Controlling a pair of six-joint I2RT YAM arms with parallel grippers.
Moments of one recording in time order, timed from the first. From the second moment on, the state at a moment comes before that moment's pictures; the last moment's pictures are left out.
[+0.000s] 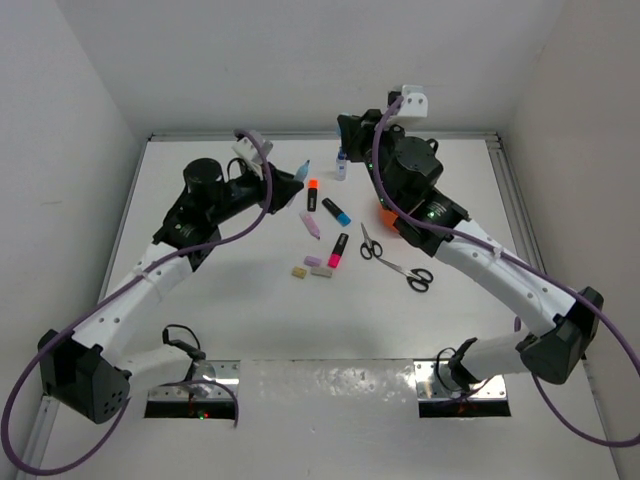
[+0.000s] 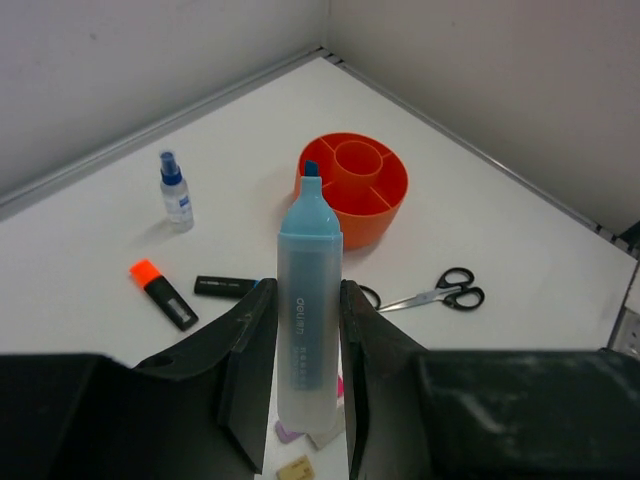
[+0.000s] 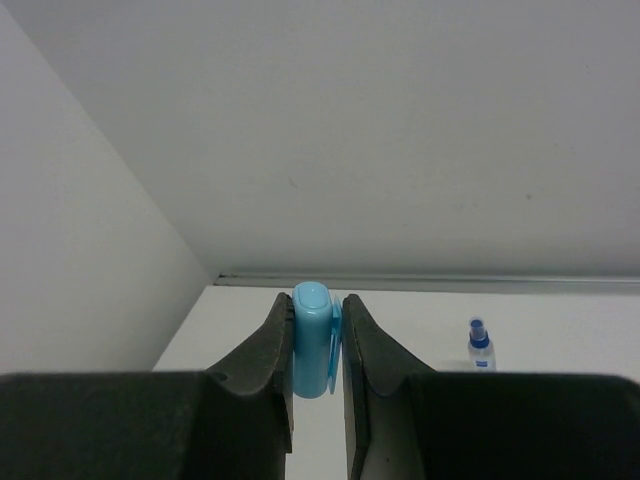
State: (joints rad) left arm -0.41 1.11 1.00 0.02 0.44 -0.13; right arm 0.76 1.36 1.34 0.19 0.48 0.25
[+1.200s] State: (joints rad) left arm -0.50 1.27 0.94 0.33 0.38 -0.13; right arm 0.77 1.47 1.24 0.27 0.51 0.32
